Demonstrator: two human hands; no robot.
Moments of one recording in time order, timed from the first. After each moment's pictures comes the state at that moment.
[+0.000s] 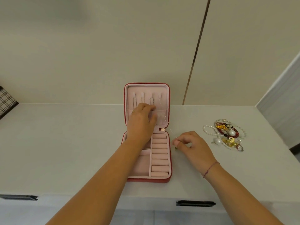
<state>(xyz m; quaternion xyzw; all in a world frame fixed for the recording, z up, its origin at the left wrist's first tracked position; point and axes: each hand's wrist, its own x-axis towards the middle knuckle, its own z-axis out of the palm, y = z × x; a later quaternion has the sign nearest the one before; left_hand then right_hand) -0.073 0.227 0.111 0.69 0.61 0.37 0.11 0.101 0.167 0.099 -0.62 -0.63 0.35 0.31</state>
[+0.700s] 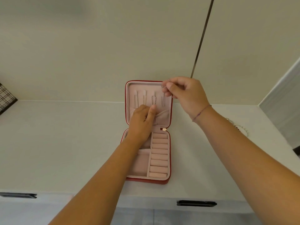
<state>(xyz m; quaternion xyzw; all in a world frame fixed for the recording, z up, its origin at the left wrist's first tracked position) -0.076 0.226 0.104 0.64 0.59 0.43 0.25 0.069 0.246 0.193 -0.48 -0.63 0.37 0.48</state>
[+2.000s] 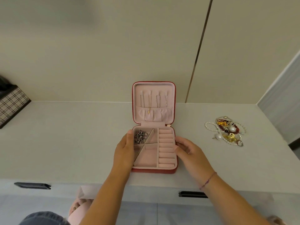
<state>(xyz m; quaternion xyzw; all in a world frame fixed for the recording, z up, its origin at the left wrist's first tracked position) -0.106 0.130 0.102 0.39 0.69 0.46 0.40 0.076 0.122 0.104 -0.57 -0.53 0.50 0.38</state>
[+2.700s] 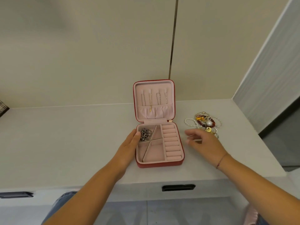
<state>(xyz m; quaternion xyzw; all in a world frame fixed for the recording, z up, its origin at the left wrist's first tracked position) -0.072 0.134 0.096 0.51 0.57 0.34 0.54 0.185 0.137 0.109 -0.63 -0.63 0.35 0.30</state>
